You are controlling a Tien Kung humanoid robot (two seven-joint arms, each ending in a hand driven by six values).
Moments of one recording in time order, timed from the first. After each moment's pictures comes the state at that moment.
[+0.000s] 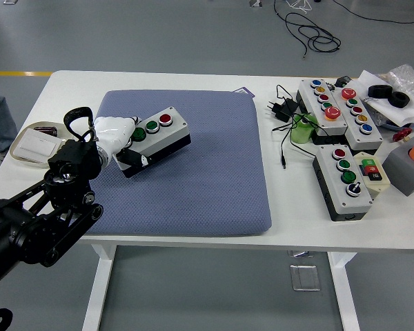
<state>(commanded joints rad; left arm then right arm) -0.67 0.23 -0.87 -1.13 2.20 -0.07 0.37 0.09 -0.12 0.94 0.18 -1.24 -0.10 -0.35</state>
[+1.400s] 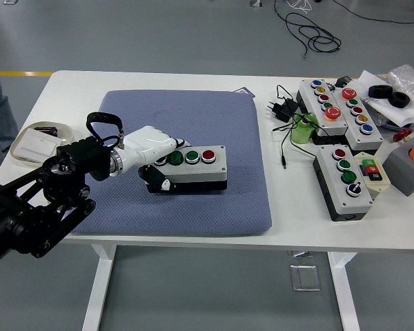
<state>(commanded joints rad) -0.75 0.28 -0.76 -1.06 2.27 -0.15 -0.13 0.08 -0.12 0.93 0.18 -1.24 -0.10 -0.35</state>
